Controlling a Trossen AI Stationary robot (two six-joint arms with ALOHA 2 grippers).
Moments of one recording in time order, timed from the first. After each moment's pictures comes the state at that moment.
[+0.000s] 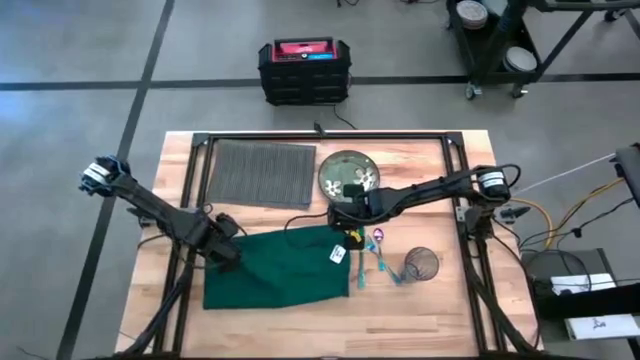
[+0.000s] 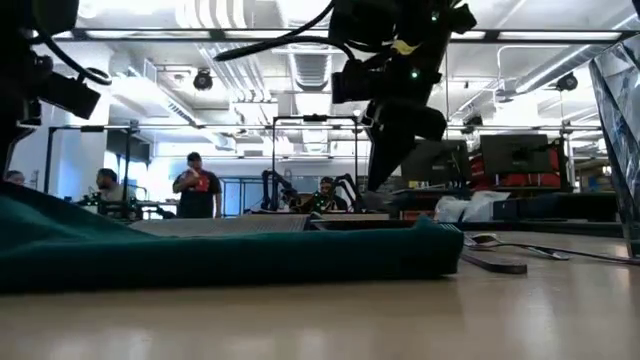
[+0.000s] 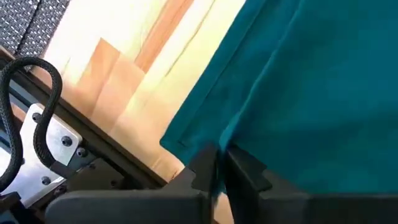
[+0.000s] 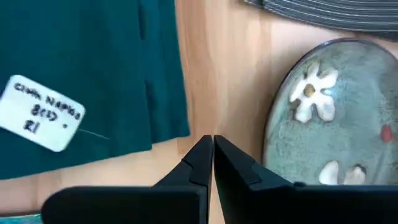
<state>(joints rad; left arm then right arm) -0.51 1.20 0.70 -1.20 -0.10 -1.18 0.05 1.83 1.33 -0.70 0.21 -0.02</state>
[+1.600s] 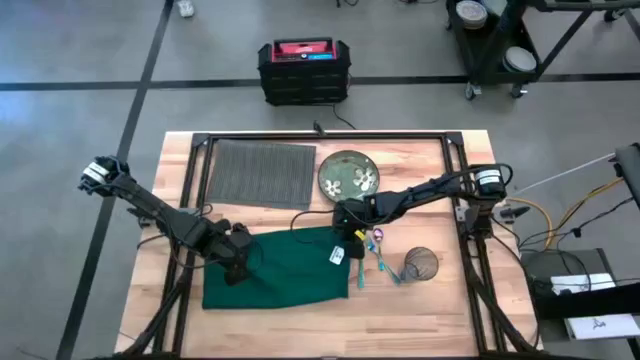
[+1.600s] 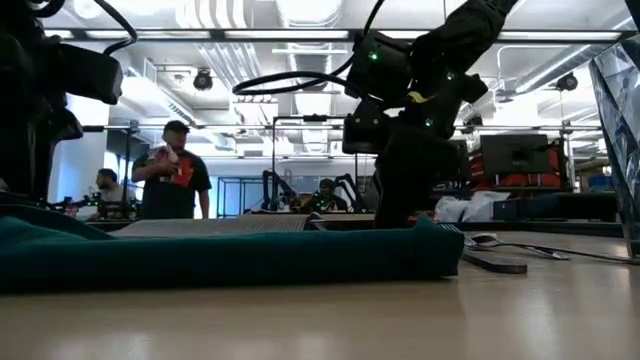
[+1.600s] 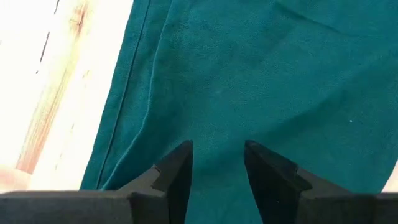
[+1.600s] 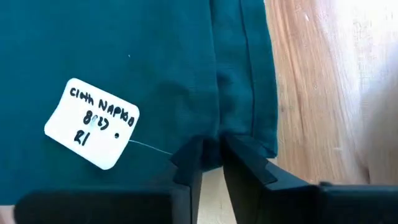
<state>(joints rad) -0.53 1.17 0.69 -0.84 -0.15 -0.97 -0.01 1.87 1.05 -0.29 -0.11 0.05</state>
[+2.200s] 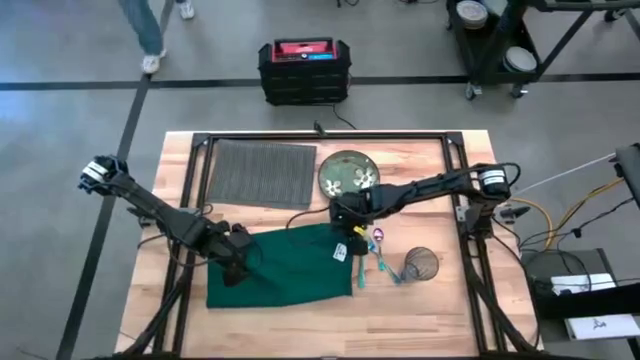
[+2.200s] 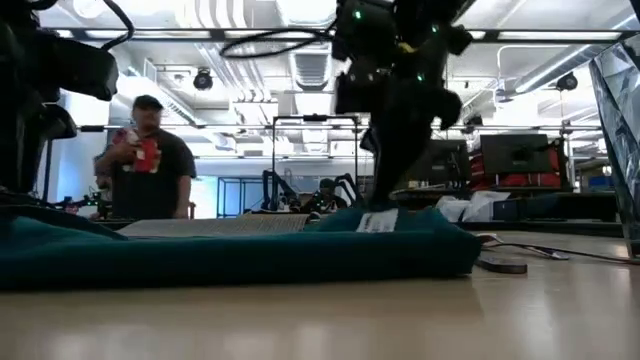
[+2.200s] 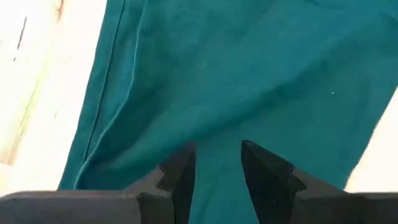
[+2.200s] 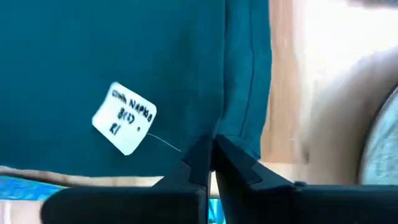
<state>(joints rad) -0.53 1.14 0.69 -0.84 -0.09 -0.98 0.00 1.82 1.29 -0.62 -0.04 -0.05</state>
